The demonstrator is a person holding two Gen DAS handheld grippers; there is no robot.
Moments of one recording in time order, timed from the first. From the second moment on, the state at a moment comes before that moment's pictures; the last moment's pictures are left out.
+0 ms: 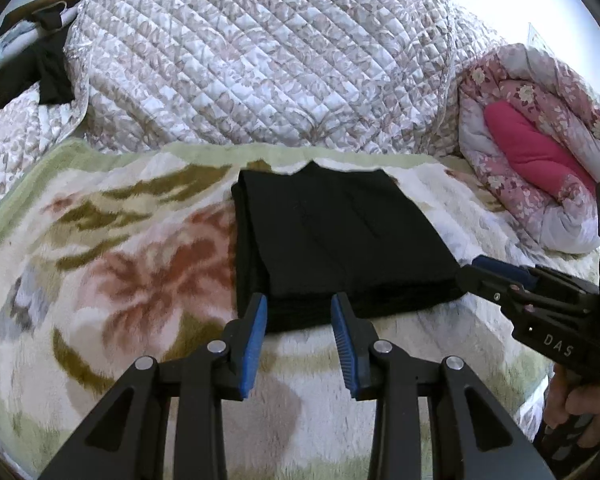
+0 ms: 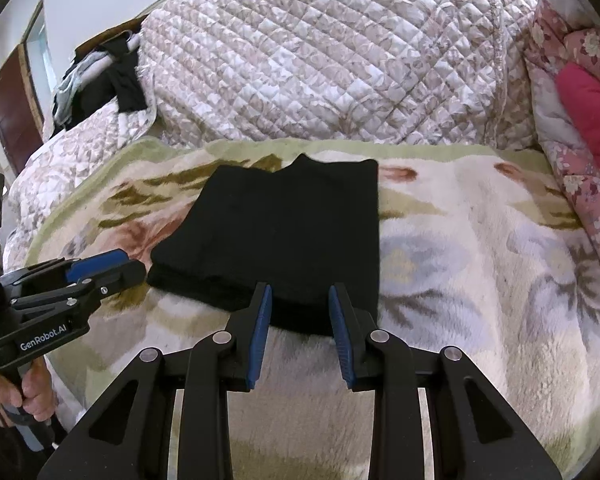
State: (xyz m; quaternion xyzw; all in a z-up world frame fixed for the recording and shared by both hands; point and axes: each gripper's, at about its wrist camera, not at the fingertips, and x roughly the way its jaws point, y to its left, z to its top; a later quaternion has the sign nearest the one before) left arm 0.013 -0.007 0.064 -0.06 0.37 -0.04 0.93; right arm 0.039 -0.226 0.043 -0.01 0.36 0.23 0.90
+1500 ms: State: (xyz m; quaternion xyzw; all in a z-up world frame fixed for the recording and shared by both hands) left arm 0.045 -0.005 0.069 -0.06 0.40 -0.03 0.91; right arm 0.064 -0.230 0.047 -0.01 0.40 0.23 0.89
